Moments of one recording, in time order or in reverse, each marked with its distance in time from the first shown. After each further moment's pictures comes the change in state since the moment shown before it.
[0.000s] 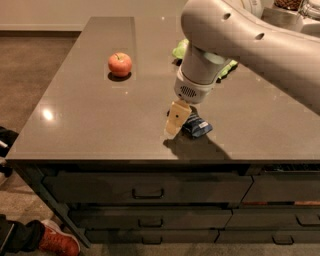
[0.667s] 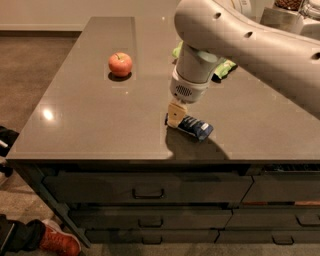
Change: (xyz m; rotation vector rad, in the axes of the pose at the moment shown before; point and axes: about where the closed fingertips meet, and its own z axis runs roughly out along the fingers) arm -0.007 0.001 0.011 -0.037 0.027 -0.019
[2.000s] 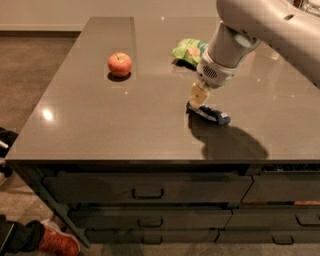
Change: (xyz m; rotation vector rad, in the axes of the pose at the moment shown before) arm 0.029 -0.053 -0.027 -0.019 -0.077 0.237
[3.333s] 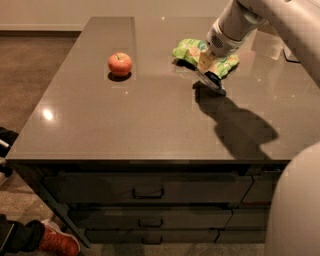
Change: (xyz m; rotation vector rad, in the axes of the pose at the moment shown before) arm -0.054 -0.107 -0.024 0.143 -0.171 0.098
